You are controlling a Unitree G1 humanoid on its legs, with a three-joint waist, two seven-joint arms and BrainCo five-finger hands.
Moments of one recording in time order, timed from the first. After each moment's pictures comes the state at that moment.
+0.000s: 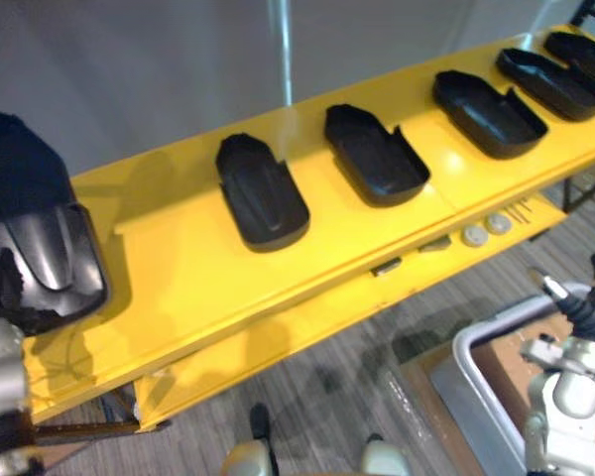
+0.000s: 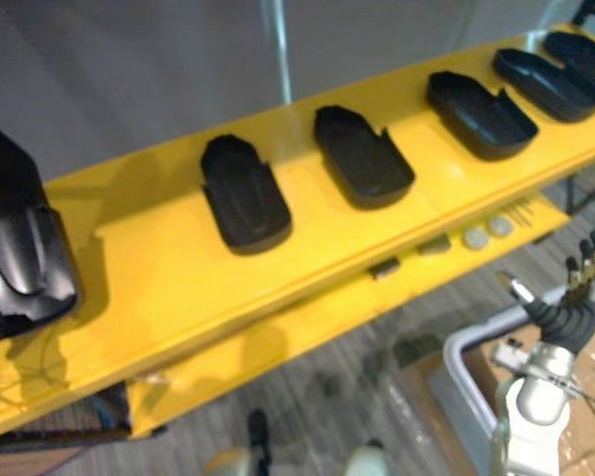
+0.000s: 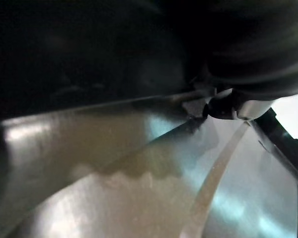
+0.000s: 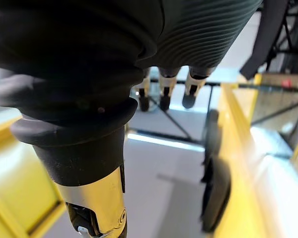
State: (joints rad) left arm -0.29 0.81 0.46 0.52 0.08 0.29 0.14; right arm 0.13 -0.32 -0.42 -0.06 0.18 -0.36 -0.24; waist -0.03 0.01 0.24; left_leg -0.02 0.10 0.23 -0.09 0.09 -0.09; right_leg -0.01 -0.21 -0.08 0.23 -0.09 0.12
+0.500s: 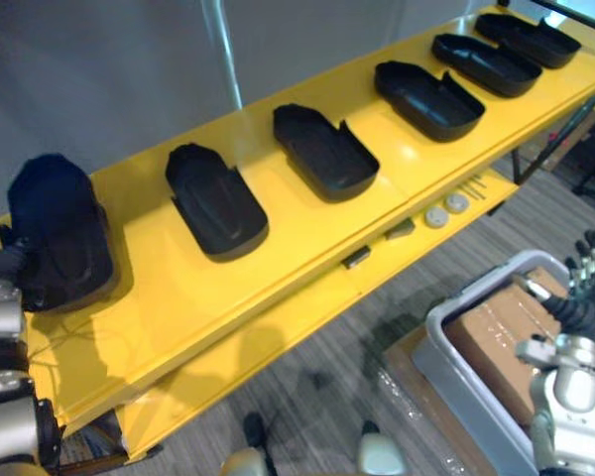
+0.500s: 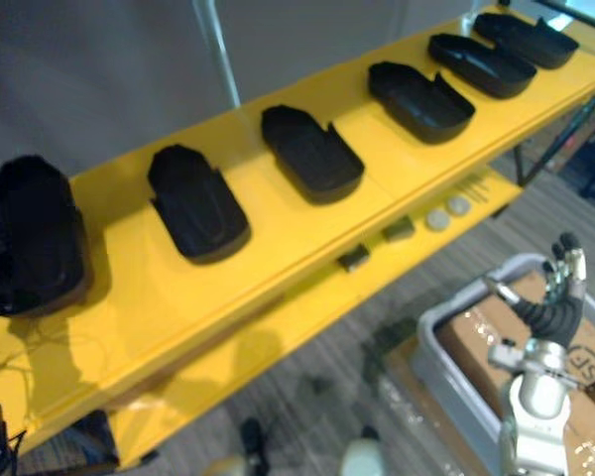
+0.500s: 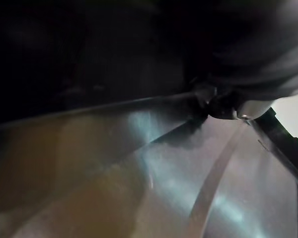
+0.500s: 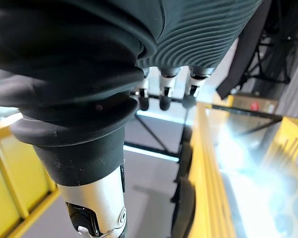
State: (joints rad) left arm -0.53 0.86 0.27 0.78 0.10 0.47 -0.08; right arm 0.13 -0.37 -0.32 -0.02 0.22 -0.35 -0.22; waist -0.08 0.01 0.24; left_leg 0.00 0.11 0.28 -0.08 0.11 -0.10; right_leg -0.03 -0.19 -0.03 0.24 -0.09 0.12
